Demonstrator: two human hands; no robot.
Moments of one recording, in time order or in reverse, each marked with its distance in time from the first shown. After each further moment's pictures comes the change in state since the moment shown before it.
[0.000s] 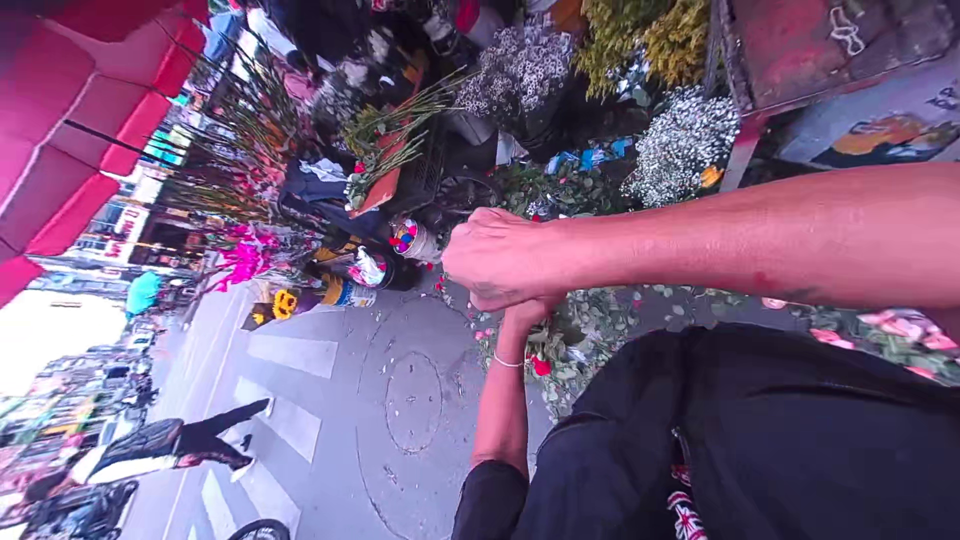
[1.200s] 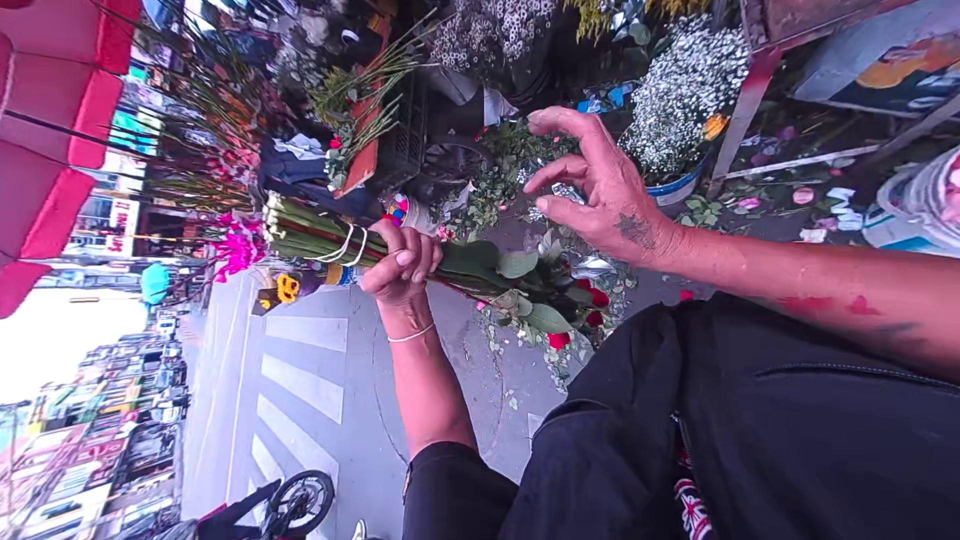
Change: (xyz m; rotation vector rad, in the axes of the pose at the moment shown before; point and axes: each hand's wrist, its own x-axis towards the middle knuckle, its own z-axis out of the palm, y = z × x) left_hand 0.057 0.037 -0.123 -0.723 -0.423 0.279; right_hand -0.076 0.089 0.101 0.741 1.039 0.149
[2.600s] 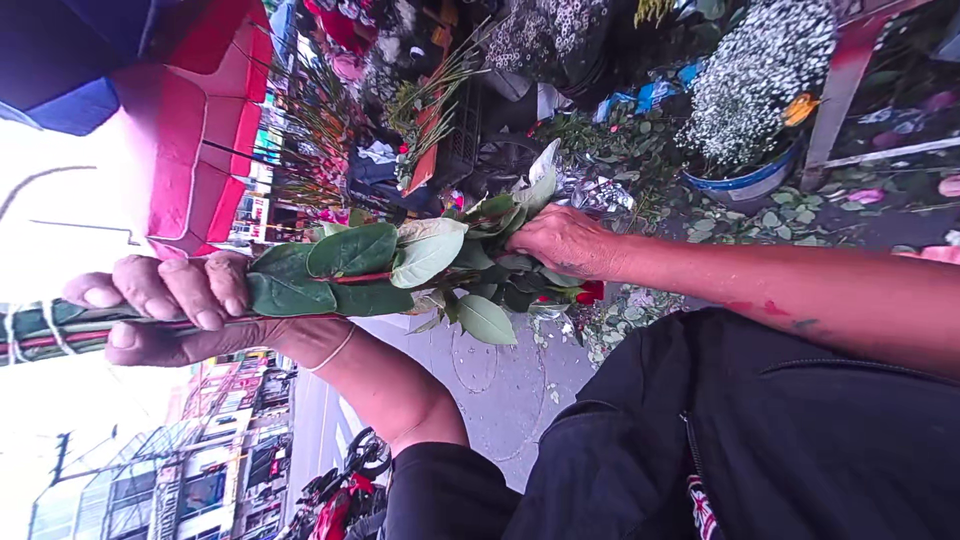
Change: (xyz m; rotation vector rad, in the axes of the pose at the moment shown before) left_hand 0.052 0.191 0.082 0.425 0.093 0.694; right_hand 0.003 0.031 0.037 -0.347 -0.341 -0.389
